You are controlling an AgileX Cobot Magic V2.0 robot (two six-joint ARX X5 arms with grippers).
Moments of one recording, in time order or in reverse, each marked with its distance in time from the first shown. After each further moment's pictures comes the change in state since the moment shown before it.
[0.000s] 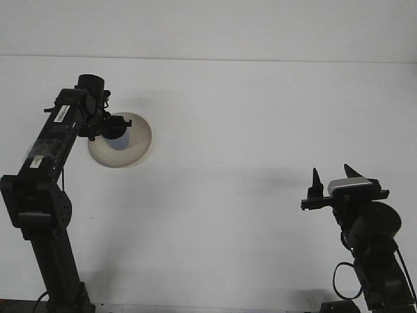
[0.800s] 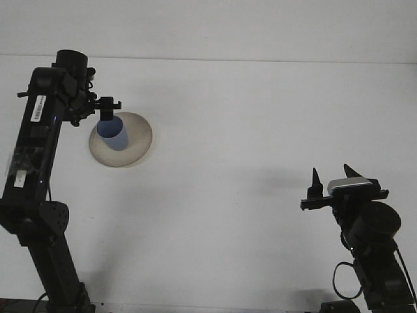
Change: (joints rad) left arm -0.006 -0.079 0.335 -0.300 0.000 -0.010; right arm 0.000 0.000 0.000 0.000 0.000 0.000
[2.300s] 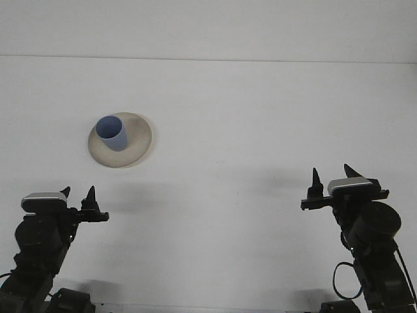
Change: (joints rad) left arm -0.169 -1.508 -1.579 0.820 -0.145 -0.055; right arm 0.000 0.000 0.000 0.001 0.000 0.000
